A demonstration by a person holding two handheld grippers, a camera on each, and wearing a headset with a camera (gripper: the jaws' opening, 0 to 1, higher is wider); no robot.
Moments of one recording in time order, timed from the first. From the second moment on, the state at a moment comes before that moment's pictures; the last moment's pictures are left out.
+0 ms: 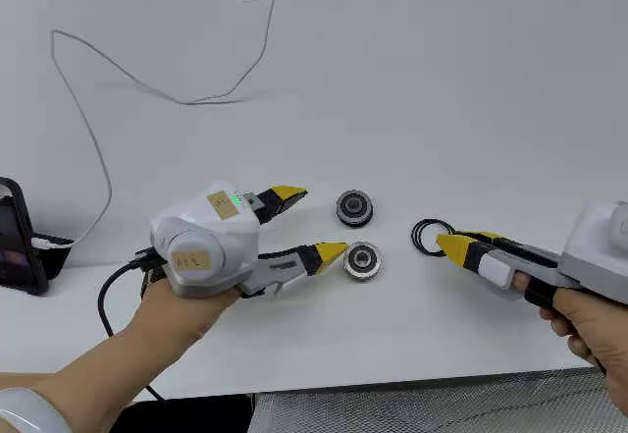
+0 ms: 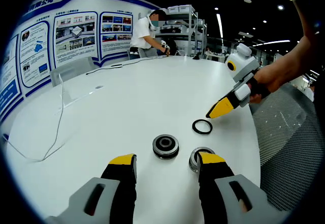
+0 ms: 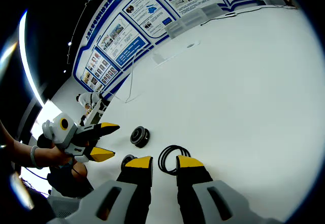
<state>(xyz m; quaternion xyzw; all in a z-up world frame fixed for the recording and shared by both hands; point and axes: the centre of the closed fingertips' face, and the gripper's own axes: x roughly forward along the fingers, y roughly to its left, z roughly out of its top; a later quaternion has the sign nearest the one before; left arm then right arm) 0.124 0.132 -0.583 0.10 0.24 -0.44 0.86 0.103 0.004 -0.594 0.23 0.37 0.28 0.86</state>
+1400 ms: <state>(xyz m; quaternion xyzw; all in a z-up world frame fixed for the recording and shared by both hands) 0.142 0.103 -0.597 0.15 0.25 -0.47 0.83 0.139 0.074 -0.593 0.21 0.35 0.34 0.85</state>
